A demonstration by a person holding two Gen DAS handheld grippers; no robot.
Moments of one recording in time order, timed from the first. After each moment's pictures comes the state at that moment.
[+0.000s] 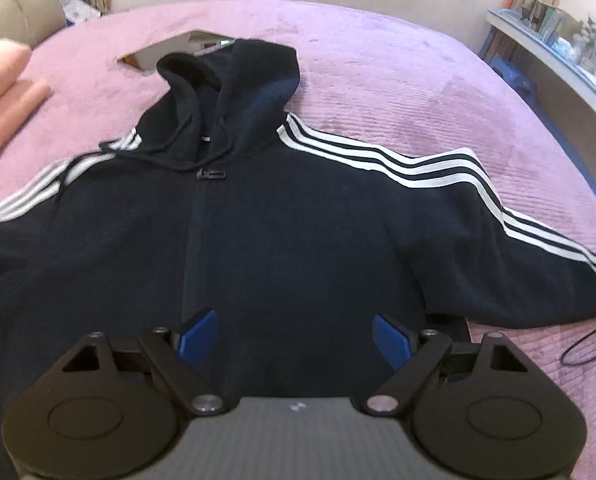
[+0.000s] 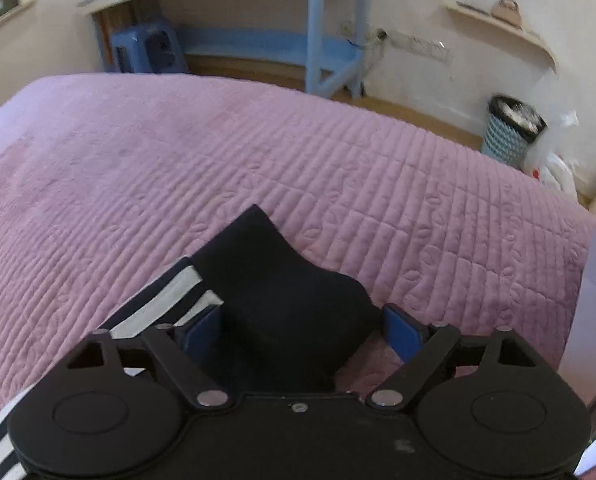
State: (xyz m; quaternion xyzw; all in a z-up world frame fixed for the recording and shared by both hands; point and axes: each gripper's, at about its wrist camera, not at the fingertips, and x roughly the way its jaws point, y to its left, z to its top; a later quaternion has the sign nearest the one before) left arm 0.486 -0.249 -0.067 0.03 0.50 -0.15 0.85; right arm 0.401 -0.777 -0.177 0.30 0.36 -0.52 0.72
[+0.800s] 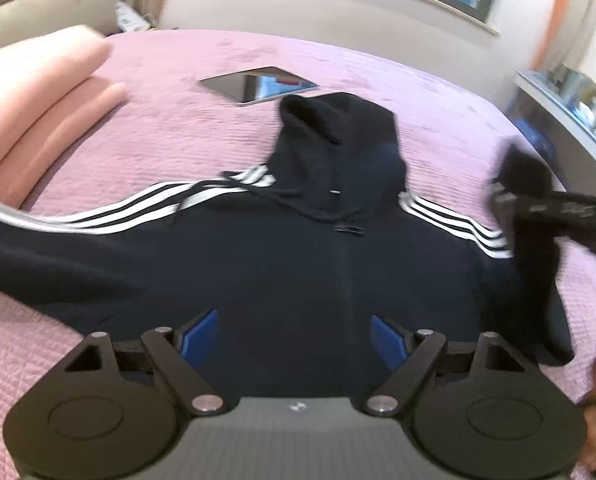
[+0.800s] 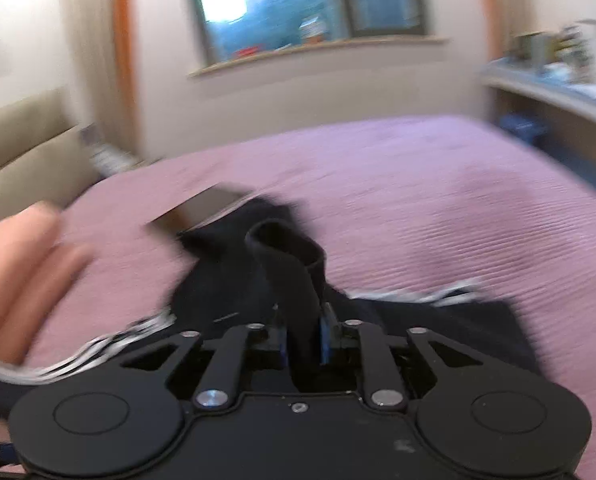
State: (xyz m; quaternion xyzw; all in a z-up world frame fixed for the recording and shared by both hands) left arm 0.523 -0.085 -0.045 -0.03 0.45 -0.12 0.88; right arm 0.510 -0.282 -0.040 0.15 0.32 -0.02 0.94
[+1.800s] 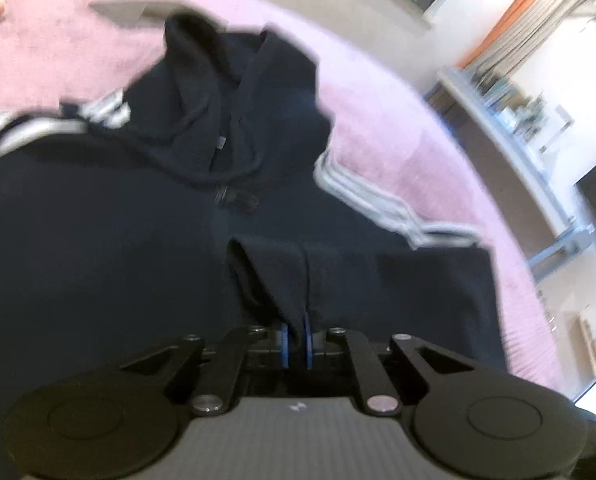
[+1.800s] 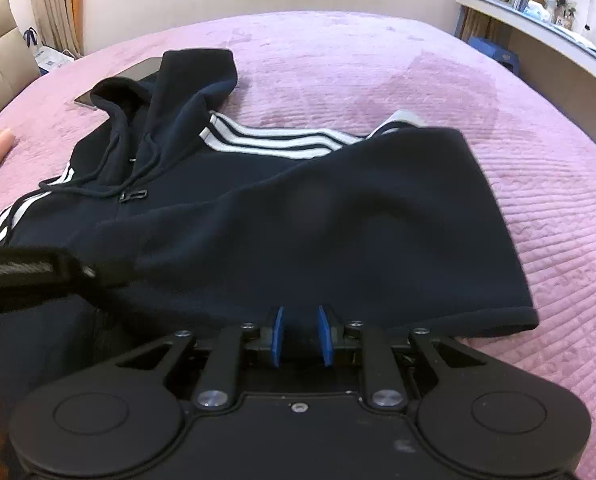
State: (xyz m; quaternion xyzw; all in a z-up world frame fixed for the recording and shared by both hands) left arm 0.601 -0.142 -0.133 -0.14 0.47 -0.29 0.82; right arm 0.480 -0.340 -0.120 0.10 0.44 -0.16 0.88
